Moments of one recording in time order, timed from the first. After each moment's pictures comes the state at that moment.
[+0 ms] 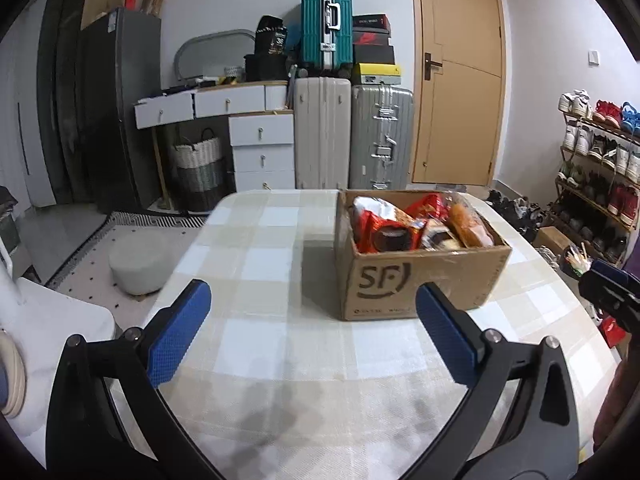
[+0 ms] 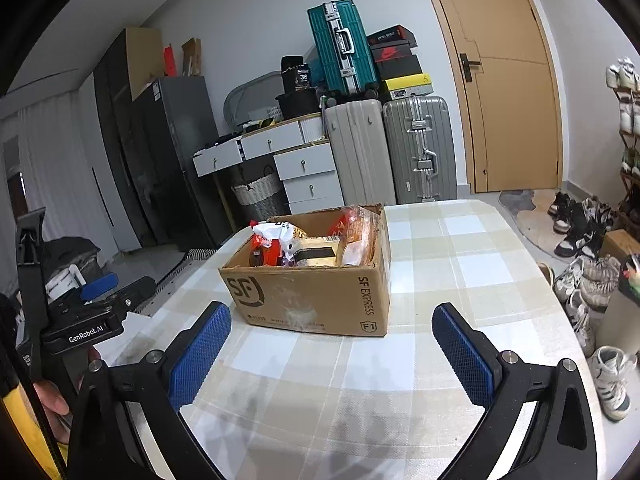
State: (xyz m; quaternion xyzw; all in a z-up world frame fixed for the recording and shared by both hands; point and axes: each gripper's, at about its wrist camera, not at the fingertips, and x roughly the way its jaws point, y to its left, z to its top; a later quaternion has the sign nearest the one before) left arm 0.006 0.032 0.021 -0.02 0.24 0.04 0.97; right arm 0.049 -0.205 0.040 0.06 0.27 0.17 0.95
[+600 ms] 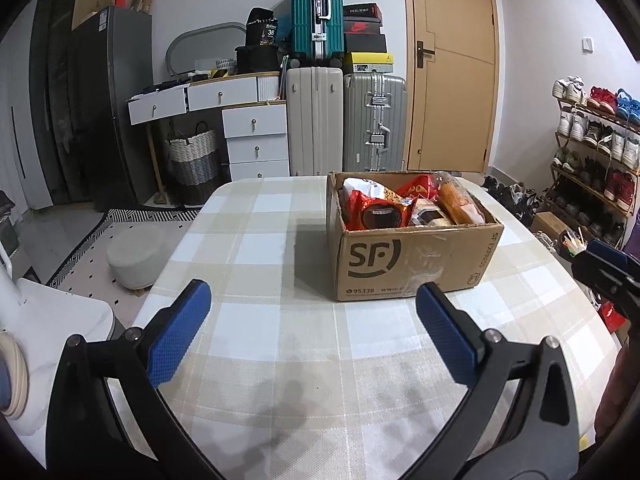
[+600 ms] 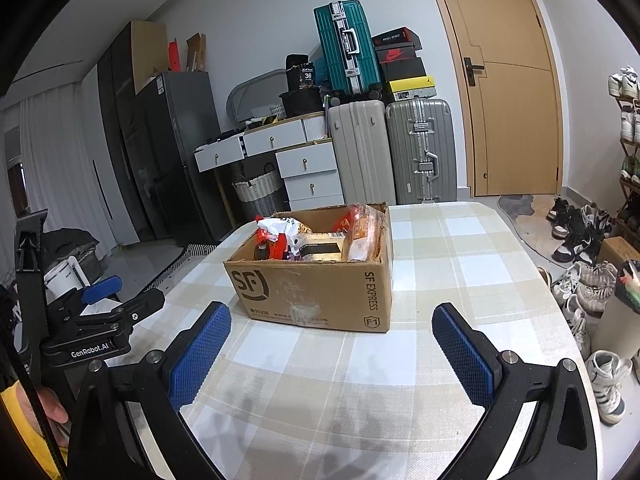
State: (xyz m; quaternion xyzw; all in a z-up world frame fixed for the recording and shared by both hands) left arm -0.003 0.024 0.012 -0.01 0.25 0.03 0.97; right arm 0.040 -0.200 0.039 0.05 0.27 0.16 0.95
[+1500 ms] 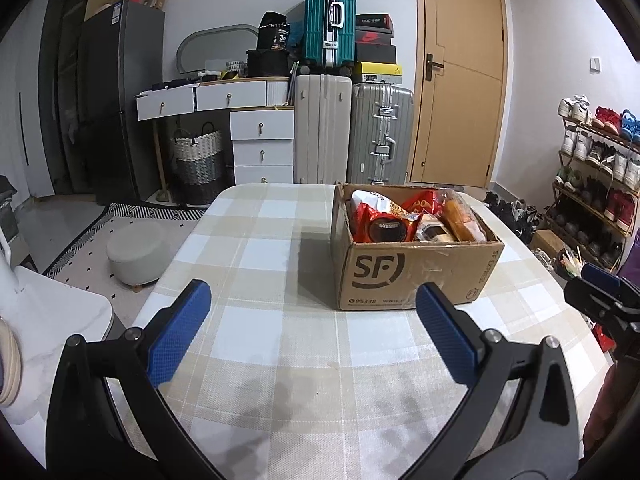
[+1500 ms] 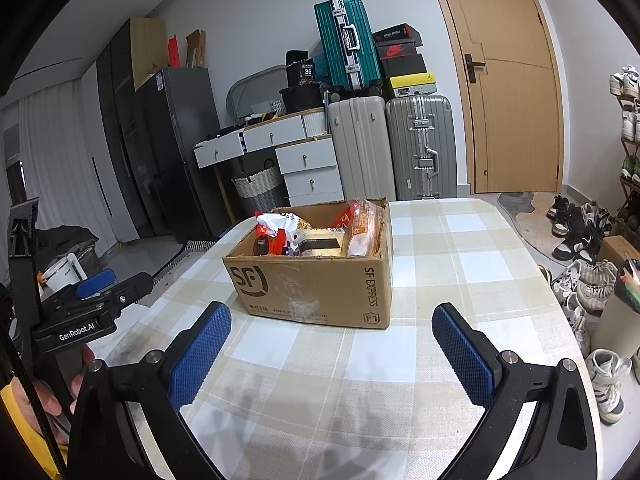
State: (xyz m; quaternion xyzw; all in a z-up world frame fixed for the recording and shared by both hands) left arm -0.014 0.034 0.022 -0.03 0.24 0.04 0.97; right arm 0.040 -0.202 0.038 0.05 0.28 0.16 0.95
